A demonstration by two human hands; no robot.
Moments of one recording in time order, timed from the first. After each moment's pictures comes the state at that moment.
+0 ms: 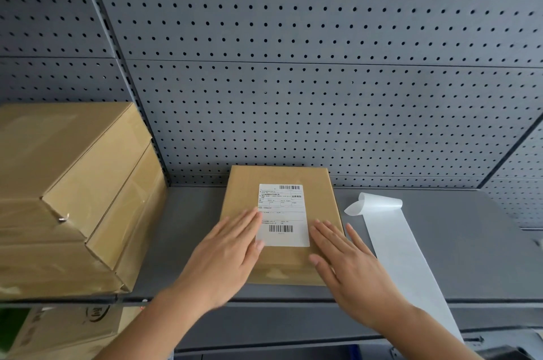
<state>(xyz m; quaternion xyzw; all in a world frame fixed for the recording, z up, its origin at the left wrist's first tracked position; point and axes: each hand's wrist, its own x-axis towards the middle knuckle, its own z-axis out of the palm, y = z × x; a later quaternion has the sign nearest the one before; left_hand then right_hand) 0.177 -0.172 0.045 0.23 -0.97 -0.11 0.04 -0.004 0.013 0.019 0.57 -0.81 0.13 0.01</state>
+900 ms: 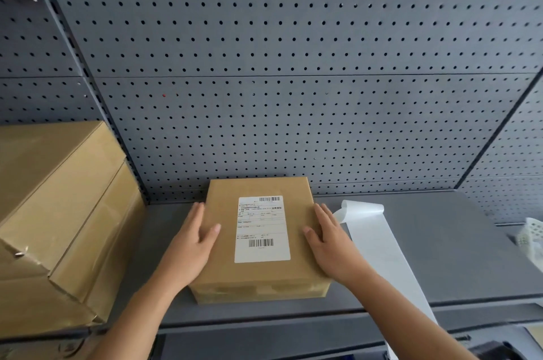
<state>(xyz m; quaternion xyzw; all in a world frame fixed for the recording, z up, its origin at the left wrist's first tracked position) 0.159 -0.227 0.027 0.41 -0.83 -0.36 0.10 -0.047 -0.029 0.024 0.36 -0.85 0.34 -0.20</state>
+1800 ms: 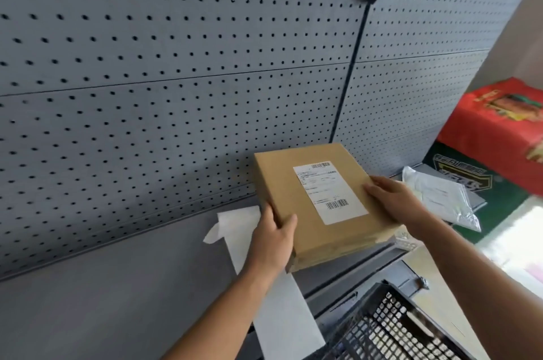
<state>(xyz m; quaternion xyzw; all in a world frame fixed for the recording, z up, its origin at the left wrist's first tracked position) -0.107 0.017 0.050 0.20 -0.74 -0.64 0.06 -0.261 0.235 0.083 0.02 -0.89 0.44 -0.09</state>
